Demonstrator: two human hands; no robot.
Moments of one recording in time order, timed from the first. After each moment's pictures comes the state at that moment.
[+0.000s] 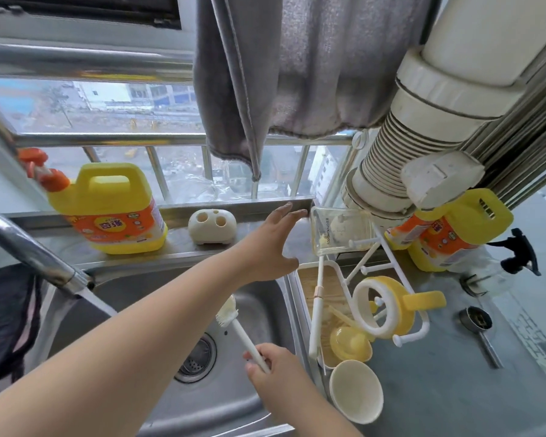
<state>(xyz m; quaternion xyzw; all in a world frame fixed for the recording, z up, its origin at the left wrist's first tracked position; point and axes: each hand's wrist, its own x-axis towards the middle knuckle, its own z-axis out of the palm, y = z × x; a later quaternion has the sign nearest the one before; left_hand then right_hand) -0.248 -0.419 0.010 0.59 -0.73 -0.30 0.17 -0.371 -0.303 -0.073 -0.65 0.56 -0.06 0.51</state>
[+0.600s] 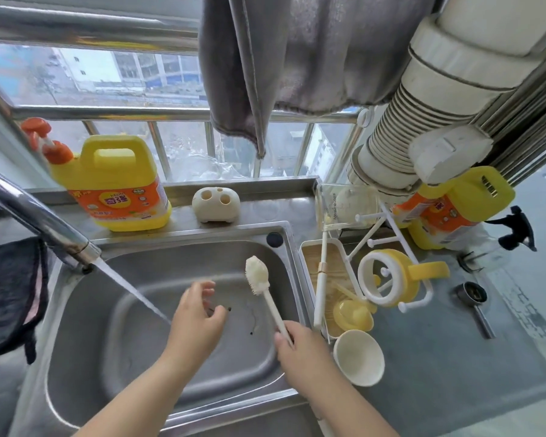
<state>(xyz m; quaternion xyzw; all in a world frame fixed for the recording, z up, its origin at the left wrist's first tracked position) -0.211 -0.278 -0.082 0.77 -0.40 -0.34 0.35 -0.387 -0.289 -0.059 -0.66 0.61 -0.04 0.44</state>
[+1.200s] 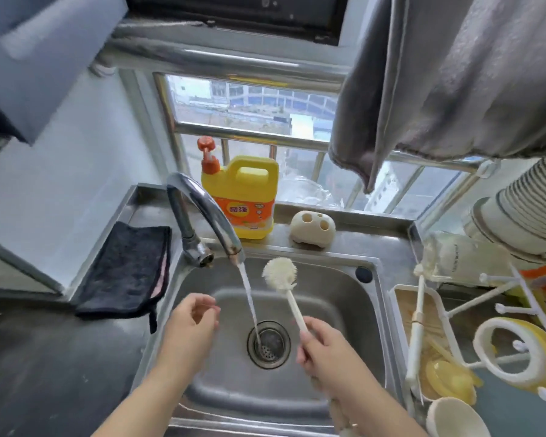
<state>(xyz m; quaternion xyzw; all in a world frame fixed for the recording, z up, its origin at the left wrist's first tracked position) -0.088 -0.207 -0.053 0.79 -0.18 -0.34 0.48 -0.280 -0.289 -0.037 -0.59 0.52 -0.07 0.61</state>
